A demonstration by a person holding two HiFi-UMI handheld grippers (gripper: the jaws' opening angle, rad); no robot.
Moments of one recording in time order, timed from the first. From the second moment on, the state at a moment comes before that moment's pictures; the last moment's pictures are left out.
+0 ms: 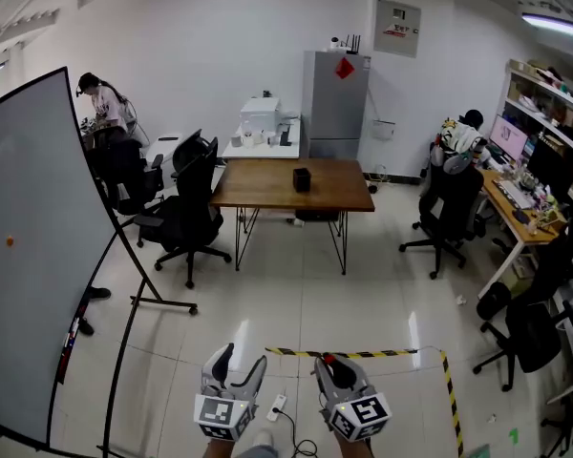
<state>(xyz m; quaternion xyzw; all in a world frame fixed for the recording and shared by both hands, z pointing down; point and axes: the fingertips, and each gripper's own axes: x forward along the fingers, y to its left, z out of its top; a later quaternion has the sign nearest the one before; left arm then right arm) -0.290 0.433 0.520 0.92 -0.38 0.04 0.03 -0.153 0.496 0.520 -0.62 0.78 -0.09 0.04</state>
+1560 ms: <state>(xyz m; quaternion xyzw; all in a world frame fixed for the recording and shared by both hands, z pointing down) -0.036 0.021 0.498 0.93 -0.37 0.03 0.03 0.095 0.084 0.497 -0.62 0.78 -0.08 0.05</state>
